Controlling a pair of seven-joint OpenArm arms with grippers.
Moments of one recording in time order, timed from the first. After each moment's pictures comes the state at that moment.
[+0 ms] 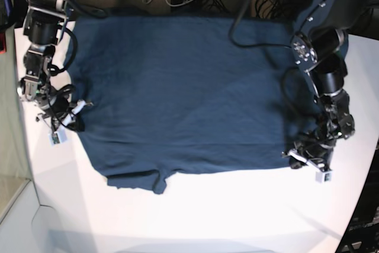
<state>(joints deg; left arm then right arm) -33.2 -11.9 -32.5 36.2 1.7 -33.2 20.8 12.5 15.4 20.7 53.1 -5.5 39.8 -14.4</state>
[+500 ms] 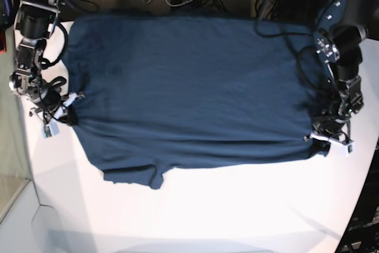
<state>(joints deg) -30.3 -20.0 -31.1 19.6 -3.9 -26.6 7.2 10.2 19.1 20.8 53.1 -4.1 41.2 -13.4</state>
